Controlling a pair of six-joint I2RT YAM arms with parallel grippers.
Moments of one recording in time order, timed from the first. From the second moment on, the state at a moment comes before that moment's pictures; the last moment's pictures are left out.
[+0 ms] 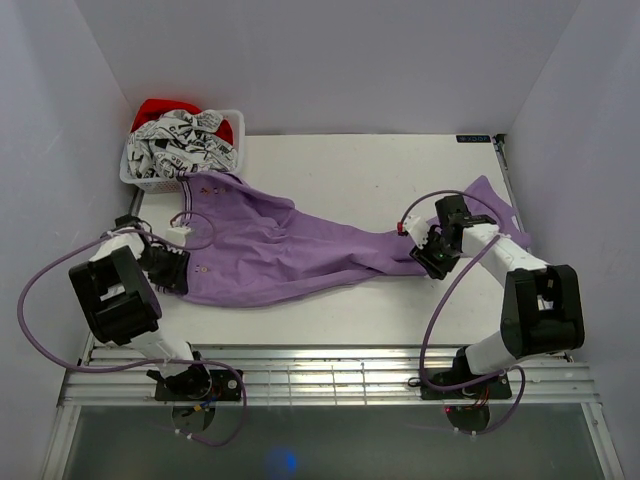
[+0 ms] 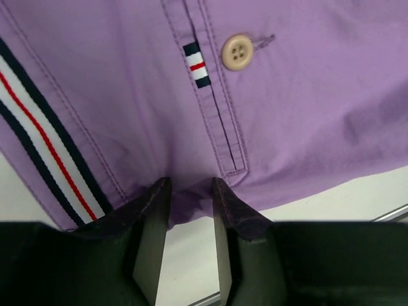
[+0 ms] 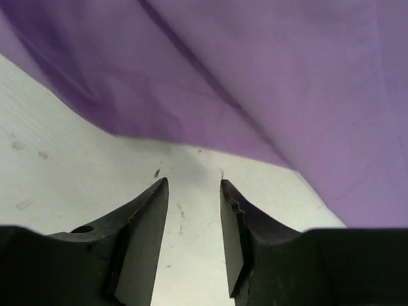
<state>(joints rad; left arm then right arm) 0.42 1.64 0.96 -0.83 0.37 0.83 0.17 1.49 0.91 -0.67 -0.16 -0.79</state>
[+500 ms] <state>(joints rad) 0.66 1.67 1.05 -0.89 0.37 1.06 0.03 1.33 1.02 -0.91 -0.24 -0.95</state>
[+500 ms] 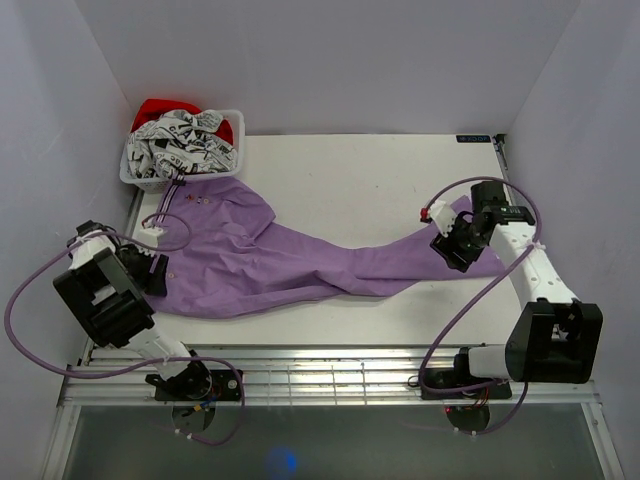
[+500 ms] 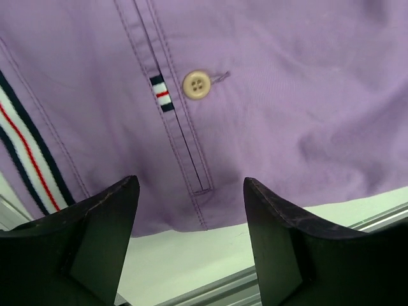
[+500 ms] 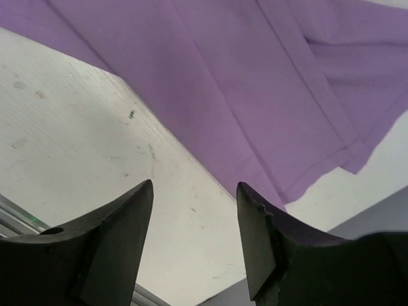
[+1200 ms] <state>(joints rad) 0.62 1.62 1.14 -0.96 0.54 1.08 -0.20 1.69 1.16 -0.95 -0.24 -1.47</state>
